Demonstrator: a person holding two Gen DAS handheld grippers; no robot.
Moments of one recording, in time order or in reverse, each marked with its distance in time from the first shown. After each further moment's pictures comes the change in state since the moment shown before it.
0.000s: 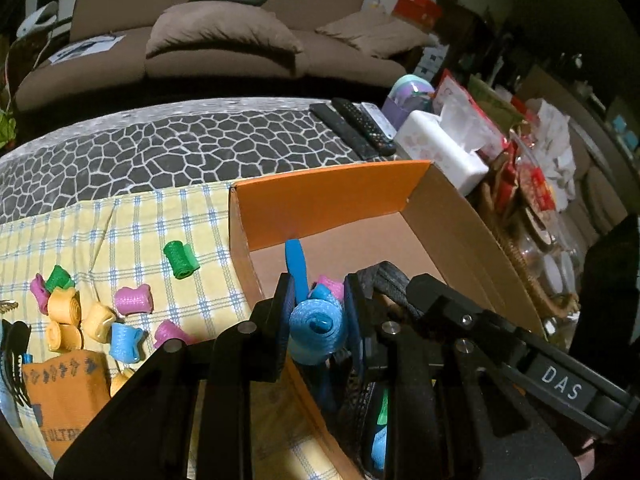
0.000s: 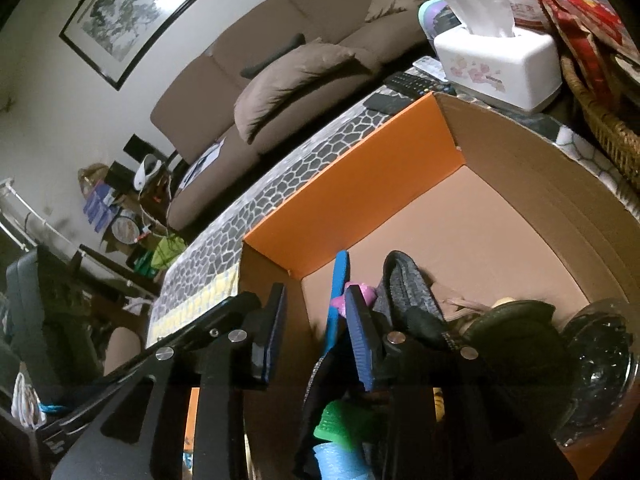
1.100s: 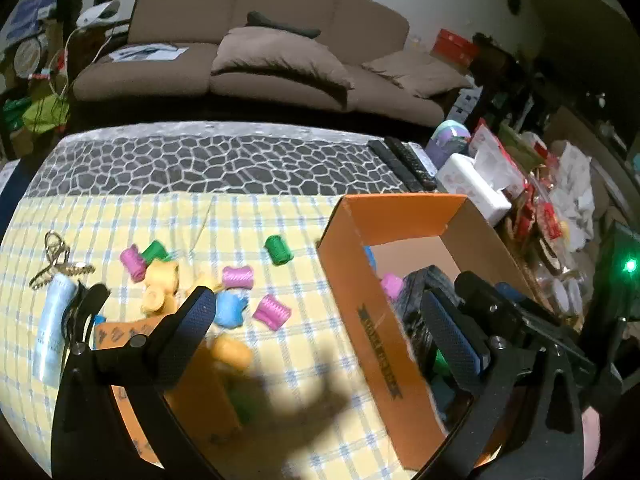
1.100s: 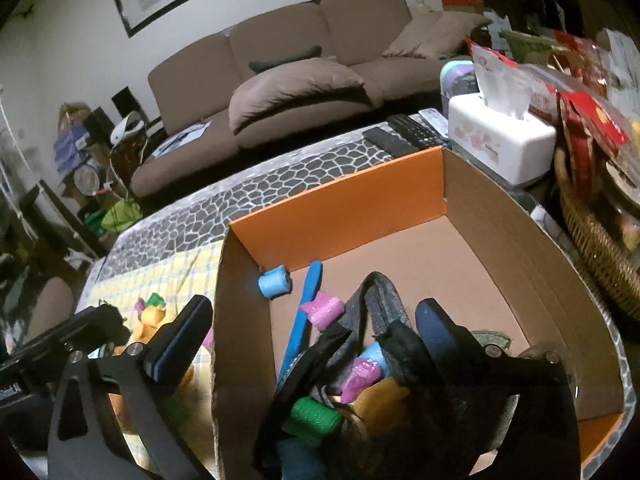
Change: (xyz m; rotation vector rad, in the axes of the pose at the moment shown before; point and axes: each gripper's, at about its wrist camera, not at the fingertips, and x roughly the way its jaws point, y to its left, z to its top) left arm -0.082 0.063 -0.032 -0.113 -0.116 0.099; right arm -0.002 0.039 -0.014 -0.288 -0.059 -0.215
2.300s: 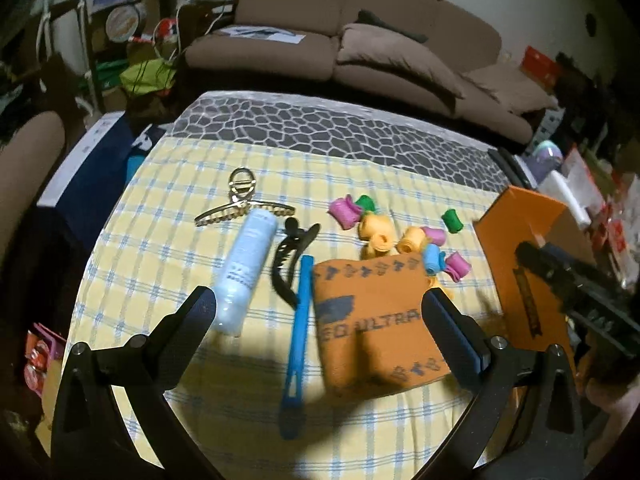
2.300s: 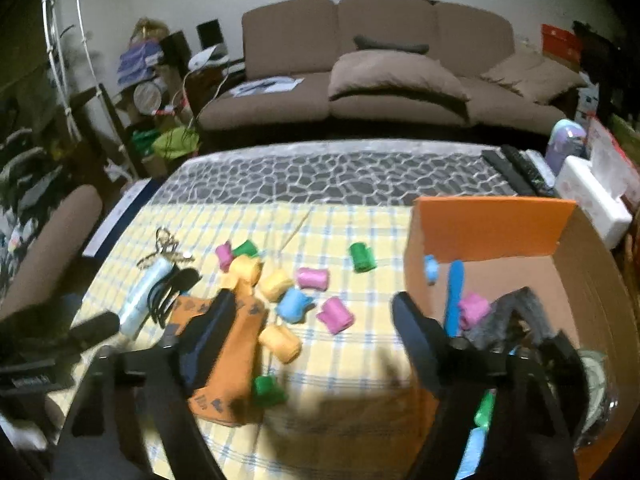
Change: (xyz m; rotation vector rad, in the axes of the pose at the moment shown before) left arm -0.075 0.152 -0.049 -0.154 0.008 0.255; right arm 0.027 0.149 -0.031 -0.314 0.093 0.111
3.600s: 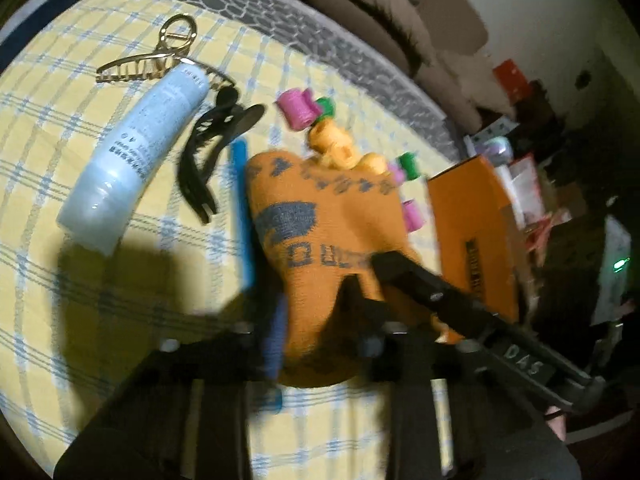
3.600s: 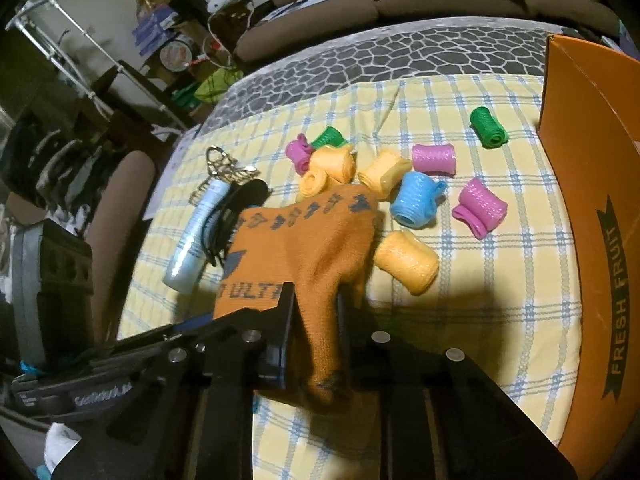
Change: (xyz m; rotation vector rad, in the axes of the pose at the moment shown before) left arm 0.079 0.013 -0.029 -0.235 0.270 -0.398; right arm 0.070 0.032 -0.038 0.156 0.276 0.310
